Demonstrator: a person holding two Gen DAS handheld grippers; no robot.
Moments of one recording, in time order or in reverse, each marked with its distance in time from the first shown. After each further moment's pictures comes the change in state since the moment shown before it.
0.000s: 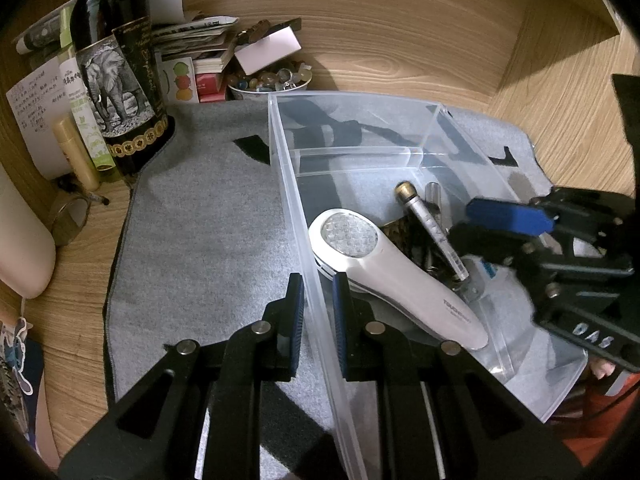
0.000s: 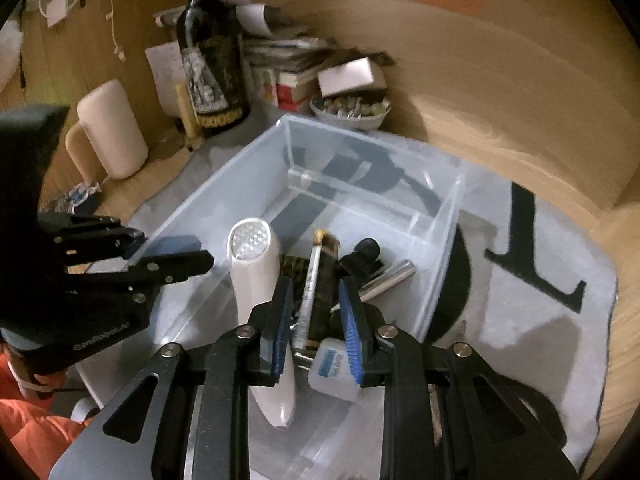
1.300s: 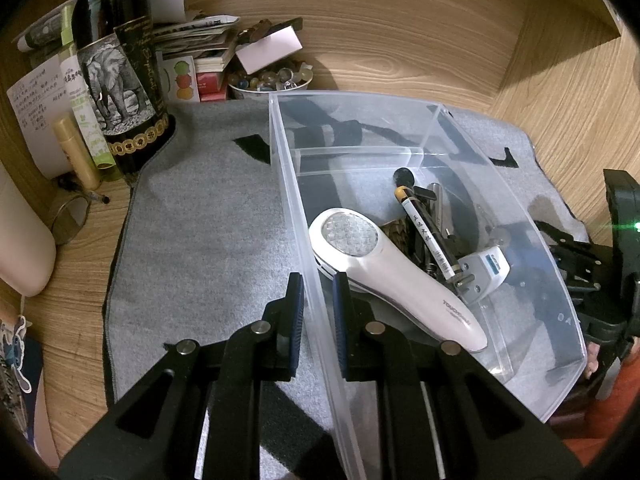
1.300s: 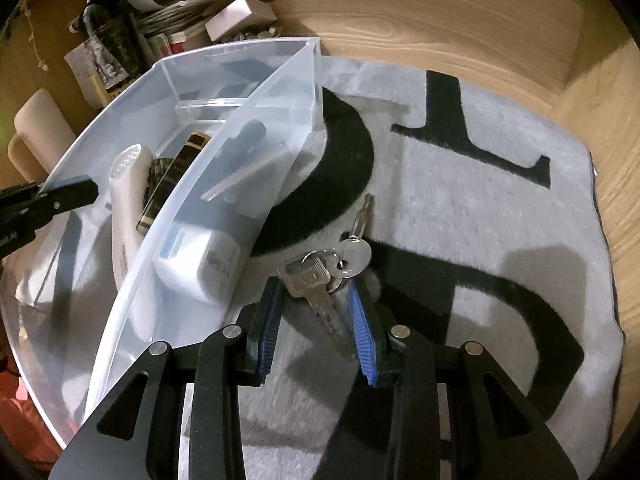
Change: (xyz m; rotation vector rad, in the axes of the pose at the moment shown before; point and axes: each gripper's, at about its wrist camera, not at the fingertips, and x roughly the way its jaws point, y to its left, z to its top) left arm -0.001 0.000 -0.002 -0.004 -0.001 -0.002; right arm 0.020 -0.068 -0.065 0.210 0.126 -0.104
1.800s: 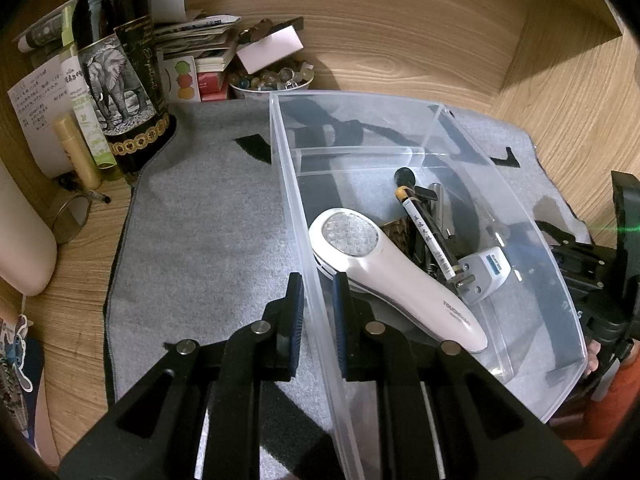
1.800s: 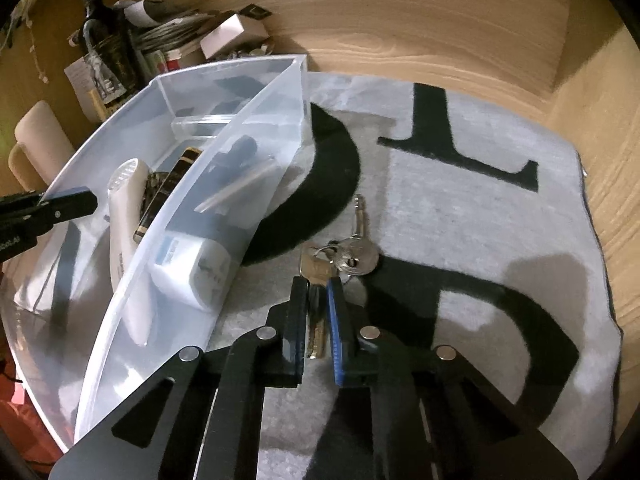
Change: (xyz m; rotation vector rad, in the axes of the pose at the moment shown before) left arm 0.000 0.000 0.000 0.001 0.002 0.006; right arm -0.010 -0.006 -0.005 0.027 -0.076 -0.017
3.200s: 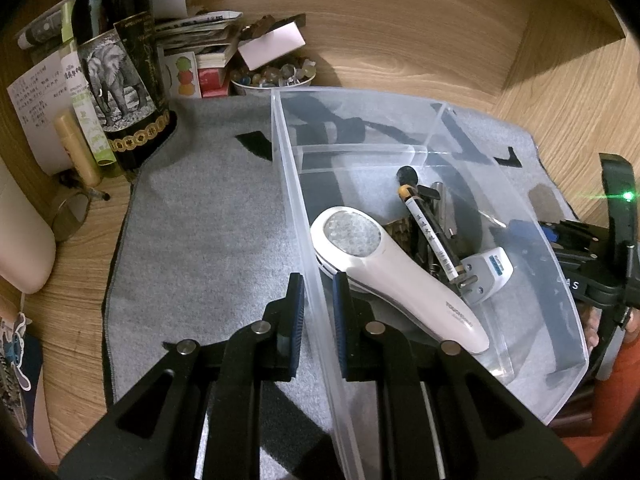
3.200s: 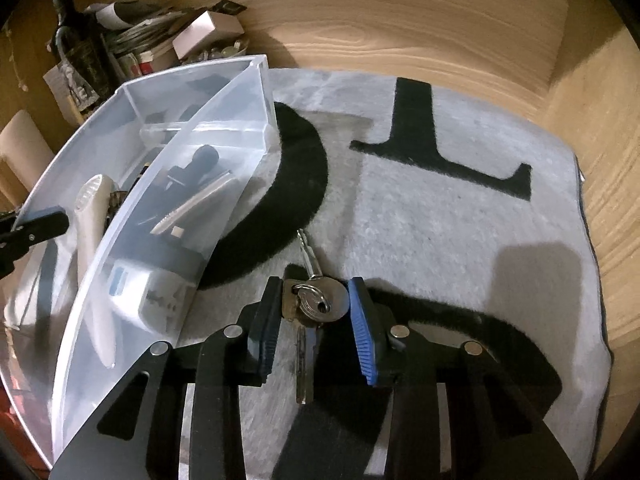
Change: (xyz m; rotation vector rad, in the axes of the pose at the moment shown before) left arm 0.001 0.002 0.001 -0.007 0.008 0.001; right arm 0.015 -0.020 0.015 0.017 0.018 -0.013
